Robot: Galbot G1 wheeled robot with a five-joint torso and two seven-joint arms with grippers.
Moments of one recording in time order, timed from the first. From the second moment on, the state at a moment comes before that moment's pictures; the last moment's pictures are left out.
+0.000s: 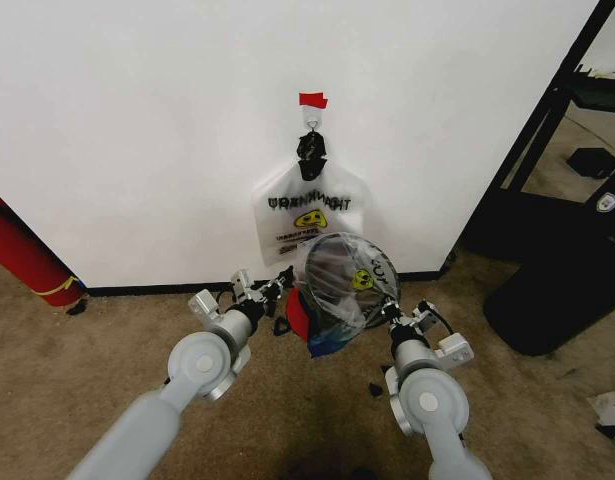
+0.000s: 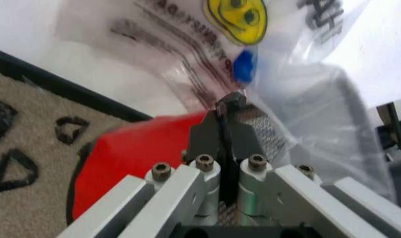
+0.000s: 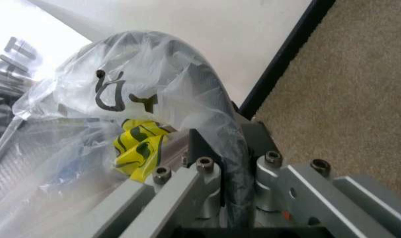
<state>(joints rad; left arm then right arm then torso) 0.98 -1.02 -0.08 -1.95 -1.45 0.14 -0.39 -1.30 1.53 0.37 2.04 1.04 -0.15 0.57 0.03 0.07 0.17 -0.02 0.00</state>
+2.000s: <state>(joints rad) 0.80 -0.86 0.15 -2.25 -1.20 0.44 -0.55 -1.31 1.53 0.29 1.97 0.54 -0.04 0.47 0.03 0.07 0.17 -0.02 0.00</state>
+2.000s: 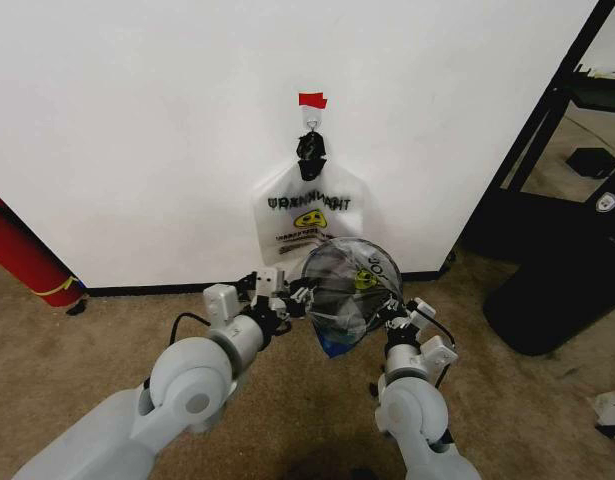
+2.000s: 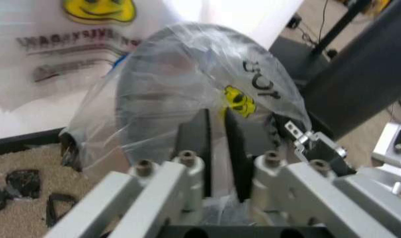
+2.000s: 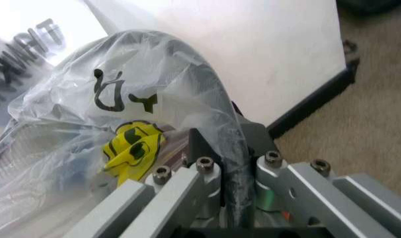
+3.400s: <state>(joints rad) 0.42 -1.19 0.51 -1.70 -1.24 0.53 -0.76 -1.35 1.53 0.28 1.94 0.23 0.08 0.39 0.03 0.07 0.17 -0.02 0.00</state>
